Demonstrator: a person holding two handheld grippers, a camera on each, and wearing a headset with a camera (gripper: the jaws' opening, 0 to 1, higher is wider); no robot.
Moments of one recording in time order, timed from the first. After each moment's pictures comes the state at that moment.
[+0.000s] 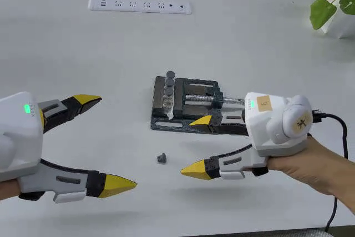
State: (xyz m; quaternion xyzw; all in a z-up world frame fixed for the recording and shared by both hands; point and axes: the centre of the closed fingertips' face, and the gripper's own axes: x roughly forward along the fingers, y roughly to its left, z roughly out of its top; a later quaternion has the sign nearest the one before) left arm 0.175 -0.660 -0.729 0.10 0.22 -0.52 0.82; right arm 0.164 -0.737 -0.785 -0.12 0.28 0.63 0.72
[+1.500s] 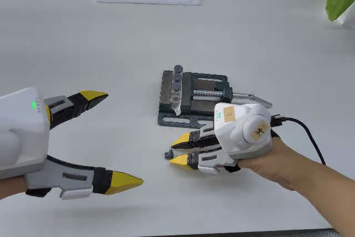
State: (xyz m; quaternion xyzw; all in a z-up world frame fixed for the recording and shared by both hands) left arm 0.177 -0.661 -0.733 0.10 0.23 -0.53 0.81; right arm 0.164 -0.710 -0.833 -0.15 0.29 0.66 0.68
